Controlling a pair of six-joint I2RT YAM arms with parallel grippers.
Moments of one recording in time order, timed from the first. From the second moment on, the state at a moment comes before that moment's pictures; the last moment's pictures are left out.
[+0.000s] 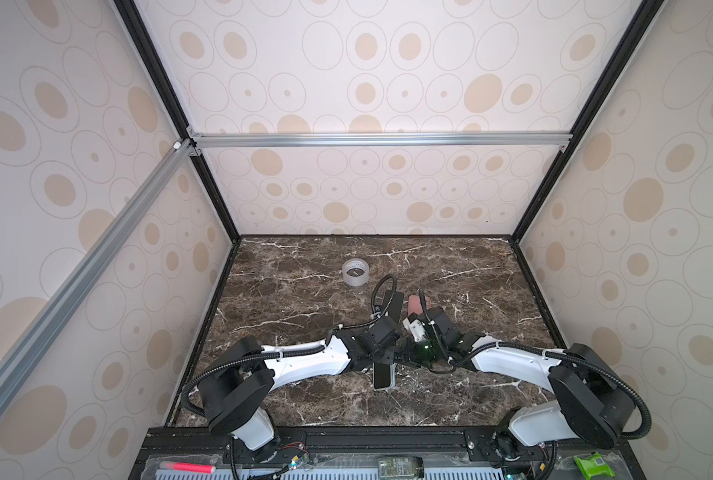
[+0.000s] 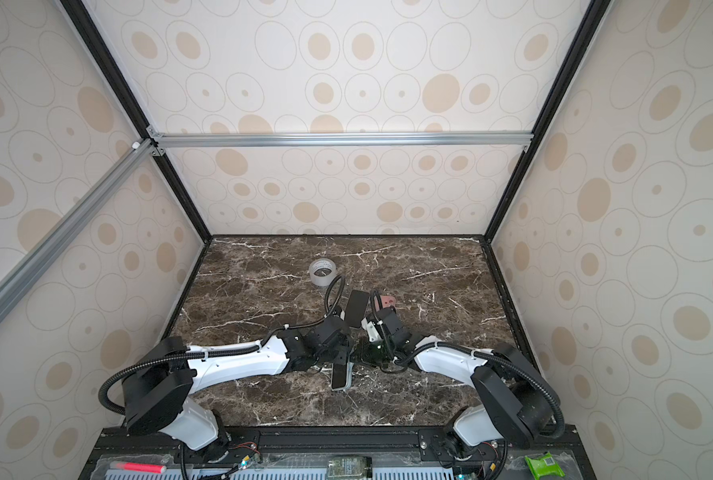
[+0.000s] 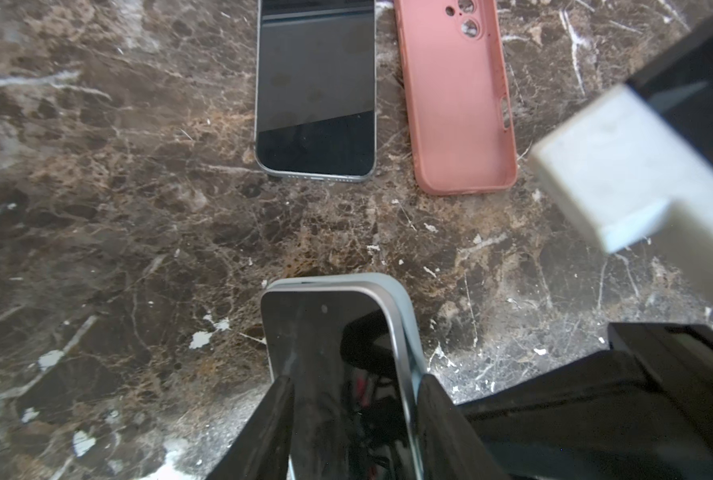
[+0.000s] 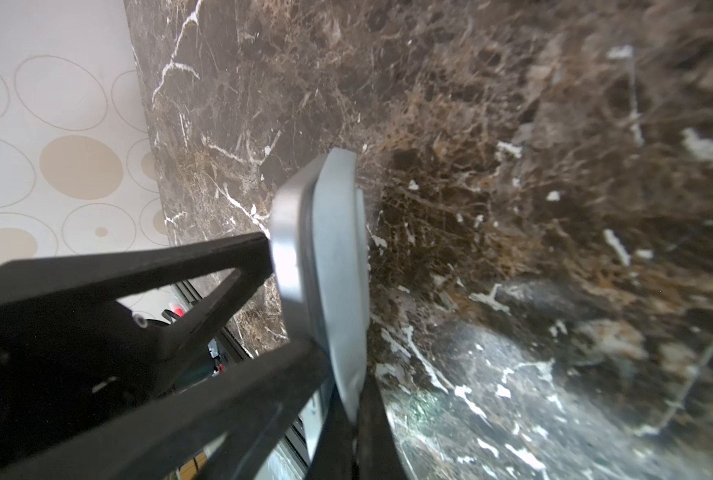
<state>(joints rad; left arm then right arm) -1.00 1.58 0.93 -0.33 -0.22 -0.77 0.68 1.42 0.63 -0.11 -0.48 0.86</state>
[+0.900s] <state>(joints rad) -1.00 1.56 0.93 -0.30 -0.17 -0.81 0.70 1.32 0.65 -0.23 -0.35 0.82</state>
